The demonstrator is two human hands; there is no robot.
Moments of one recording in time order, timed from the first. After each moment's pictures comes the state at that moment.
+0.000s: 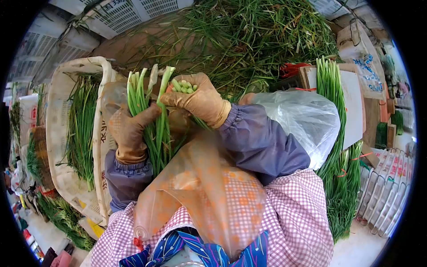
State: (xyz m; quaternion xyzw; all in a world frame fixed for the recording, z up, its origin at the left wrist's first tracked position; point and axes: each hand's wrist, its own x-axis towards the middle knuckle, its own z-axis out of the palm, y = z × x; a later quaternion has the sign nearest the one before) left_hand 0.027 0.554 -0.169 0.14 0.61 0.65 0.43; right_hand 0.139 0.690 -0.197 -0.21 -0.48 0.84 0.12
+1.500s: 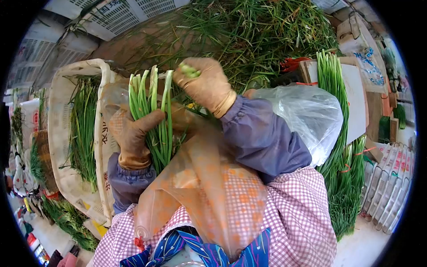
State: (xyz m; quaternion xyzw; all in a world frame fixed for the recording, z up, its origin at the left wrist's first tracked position) left_hand 0.040 0.552 -0.158 0.10 0.54 0.67 0.50; right_hand 0.135 0.712 -0.206 -0.27 -0.68 0.64 0.23
